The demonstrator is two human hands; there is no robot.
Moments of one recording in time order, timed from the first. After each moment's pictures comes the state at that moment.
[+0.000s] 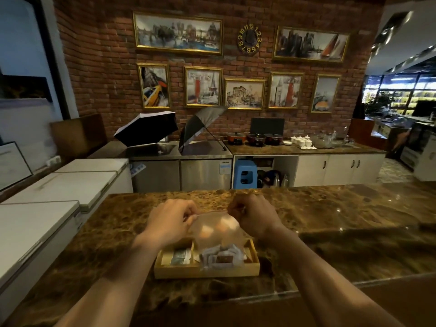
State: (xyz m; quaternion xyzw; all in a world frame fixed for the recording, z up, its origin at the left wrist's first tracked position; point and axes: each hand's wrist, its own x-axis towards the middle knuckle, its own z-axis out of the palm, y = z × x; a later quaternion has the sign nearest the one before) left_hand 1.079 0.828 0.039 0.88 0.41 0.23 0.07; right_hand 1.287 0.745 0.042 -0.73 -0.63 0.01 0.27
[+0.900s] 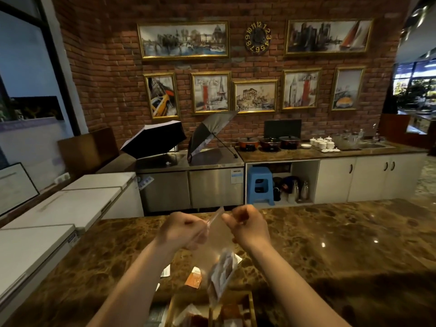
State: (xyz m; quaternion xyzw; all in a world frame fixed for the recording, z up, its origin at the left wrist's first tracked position) left_hand 1.225 0.927 0.051 0.71 0.46 0.29 0.44; right_hand 1.391 0.872 0.027 -0.71 -0.43 0.22 0.52
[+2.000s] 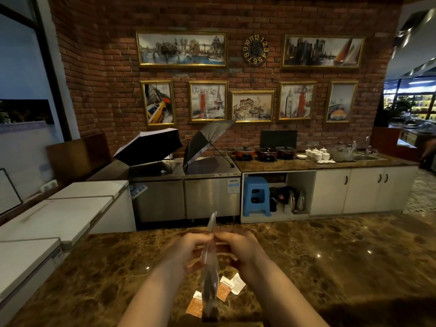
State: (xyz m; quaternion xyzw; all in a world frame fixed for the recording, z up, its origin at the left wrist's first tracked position) left_hand 1.231 0.966 0.034 0.48 0.48 0.34 0.65; right_hand 1.366 0.916 0.030 -0.57 -0.33 0.48 0.58
